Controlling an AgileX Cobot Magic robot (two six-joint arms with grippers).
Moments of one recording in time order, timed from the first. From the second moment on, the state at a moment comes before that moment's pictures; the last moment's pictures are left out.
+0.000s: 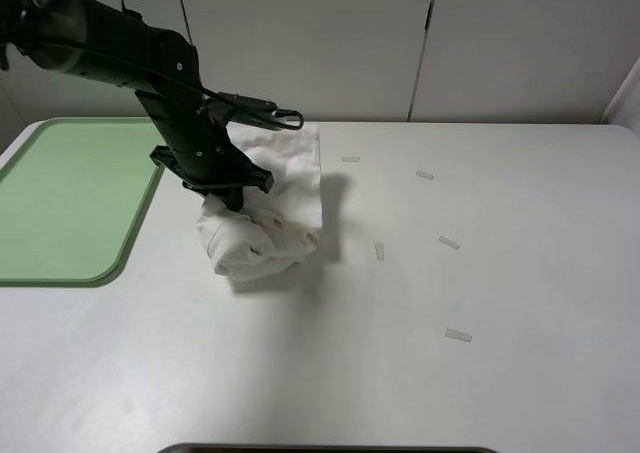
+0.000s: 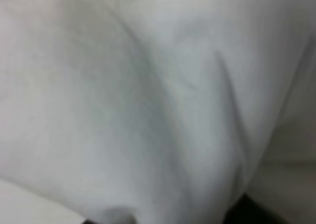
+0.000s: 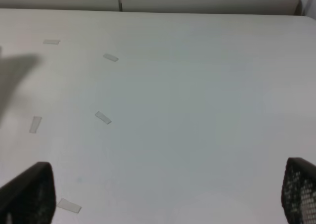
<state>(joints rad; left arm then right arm) -0.46 2.04 -1.30 -0.05 0.56 -0.06 0.03 -0.01 -0.50 0.01 1.02 0.02</state>
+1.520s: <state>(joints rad) 0.17 1.97 -1.30 0.15 0.59 0.76 0.03 -0.01 -0.50 0.01 1.02 0.02</state>
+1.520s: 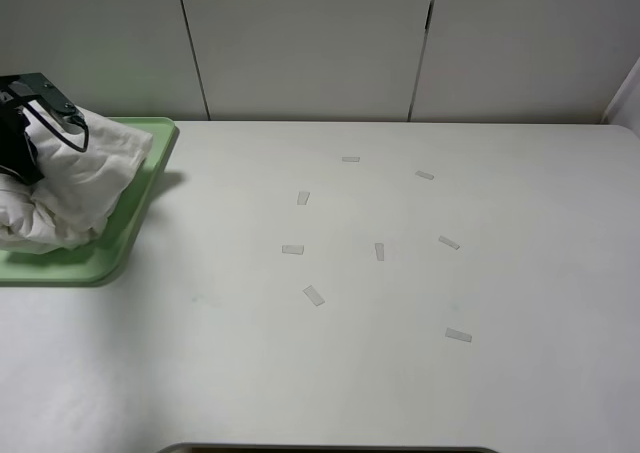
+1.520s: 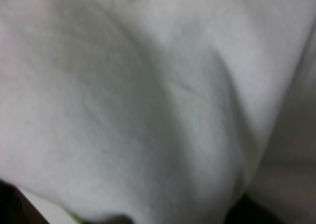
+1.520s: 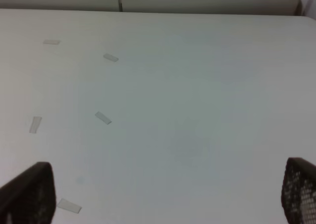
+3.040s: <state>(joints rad) 0.20 1.76 -1.39 0.07 0.83 0.46 0.03 -0.01 -0.50 0.01 1.02 0.02</state>
